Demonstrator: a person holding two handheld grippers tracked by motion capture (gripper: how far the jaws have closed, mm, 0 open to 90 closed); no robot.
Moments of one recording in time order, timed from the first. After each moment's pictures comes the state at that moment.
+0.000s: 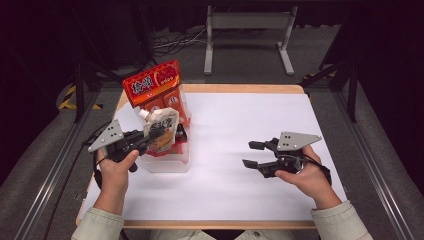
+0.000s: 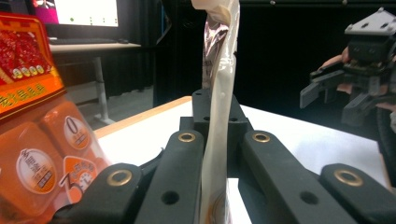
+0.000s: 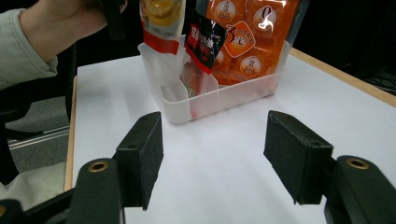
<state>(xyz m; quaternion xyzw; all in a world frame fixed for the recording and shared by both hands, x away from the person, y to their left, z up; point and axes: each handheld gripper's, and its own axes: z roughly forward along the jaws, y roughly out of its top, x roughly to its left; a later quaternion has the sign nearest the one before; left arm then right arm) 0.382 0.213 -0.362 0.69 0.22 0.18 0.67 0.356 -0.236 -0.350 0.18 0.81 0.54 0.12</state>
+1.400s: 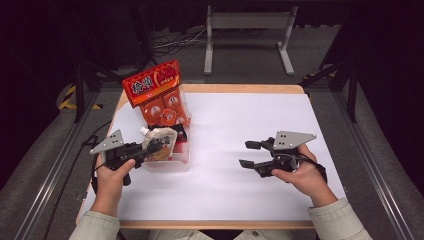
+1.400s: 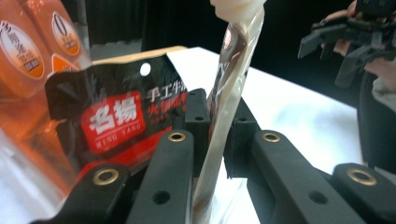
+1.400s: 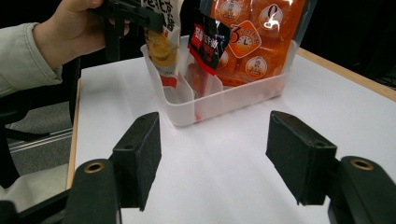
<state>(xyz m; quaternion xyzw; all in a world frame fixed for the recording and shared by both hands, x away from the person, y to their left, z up) 0.378 0.230 -0.395 0.74 0.27 0.10 0.61 0.362 -0.228 -0.354 0.18 0.81 0.55 0.11</state>
